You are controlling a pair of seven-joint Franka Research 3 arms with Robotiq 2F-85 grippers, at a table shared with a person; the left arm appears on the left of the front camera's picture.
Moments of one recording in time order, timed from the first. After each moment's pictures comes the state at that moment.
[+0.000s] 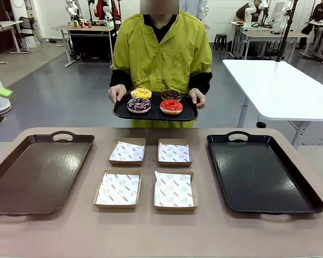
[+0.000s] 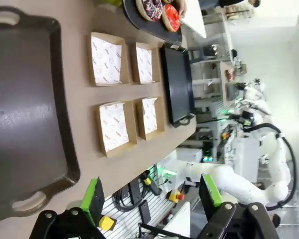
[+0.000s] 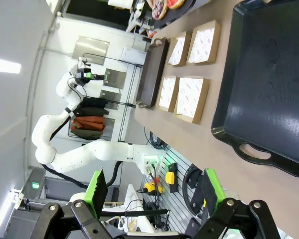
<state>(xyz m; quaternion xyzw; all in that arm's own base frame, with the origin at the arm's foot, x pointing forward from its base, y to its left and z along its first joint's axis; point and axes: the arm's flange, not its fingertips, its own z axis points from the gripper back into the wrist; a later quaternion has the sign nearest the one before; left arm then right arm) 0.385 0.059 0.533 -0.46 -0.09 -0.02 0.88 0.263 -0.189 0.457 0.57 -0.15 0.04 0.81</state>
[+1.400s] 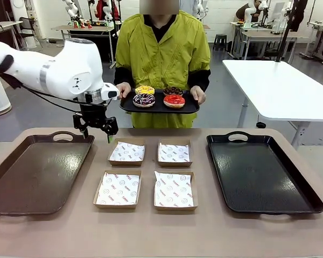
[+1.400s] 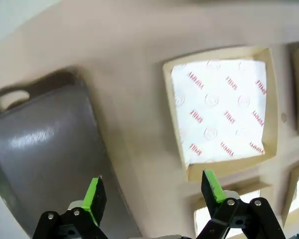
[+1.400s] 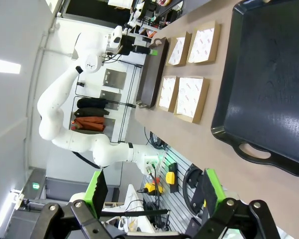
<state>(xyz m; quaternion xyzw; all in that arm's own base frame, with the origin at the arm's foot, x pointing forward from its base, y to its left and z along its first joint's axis) 0.546 -0.225 0.391 0.03 -0.06 -0.11 0.99 0.262 -0.190 0.457 0.57 -0.15 0.04 0.81</state>
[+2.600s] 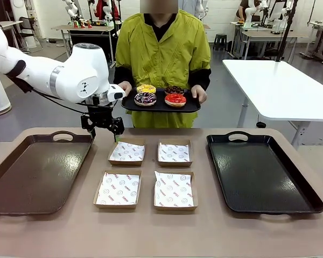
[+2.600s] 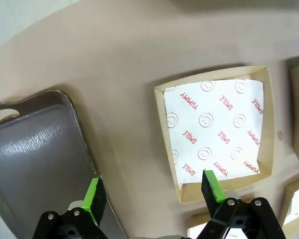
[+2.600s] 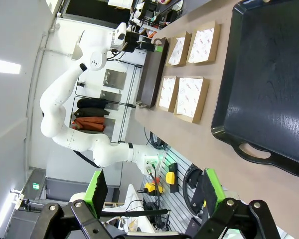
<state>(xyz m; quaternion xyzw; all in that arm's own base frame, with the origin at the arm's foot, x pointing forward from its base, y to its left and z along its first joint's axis) 0.561 -0.228 0.376 0.01 -0.06 -0.09 0.99 0.262 -0.190 0.457 0.57 -0.15 0.04 0.81</state>
